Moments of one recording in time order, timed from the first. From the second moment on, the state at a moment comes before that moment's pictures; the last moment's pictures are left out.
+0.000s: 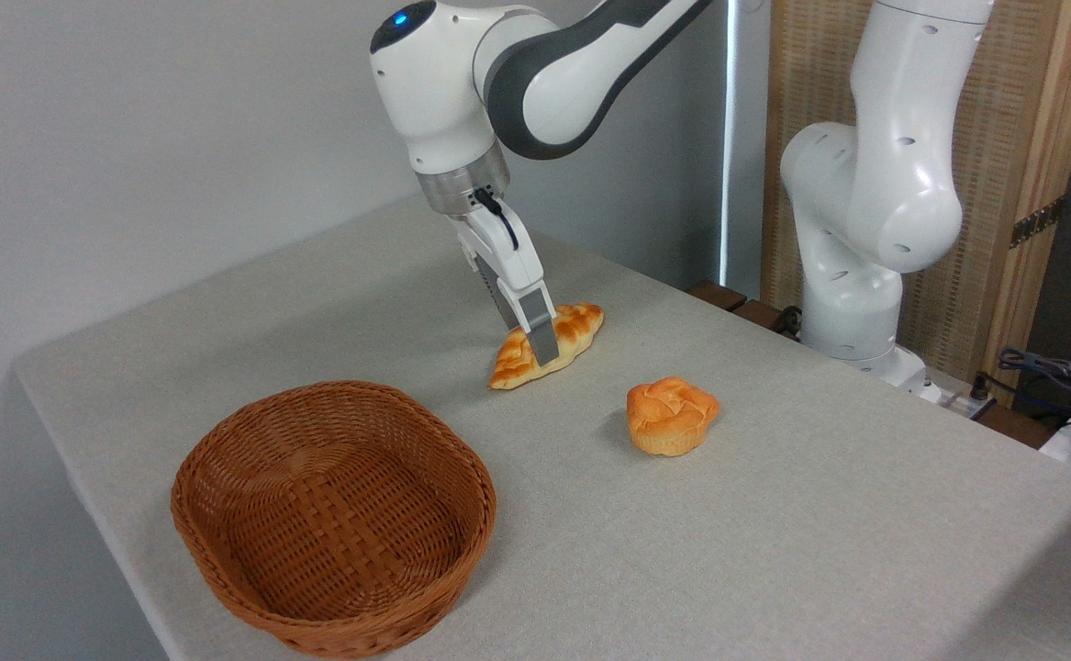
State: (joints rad) arm -0.45 -0.27 -0.01 -2.36 -0.09 1.89 0.62
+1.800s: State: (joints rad) arm -0.46 -0.27 0.10 -2.14 -0.09 1.88 0.61
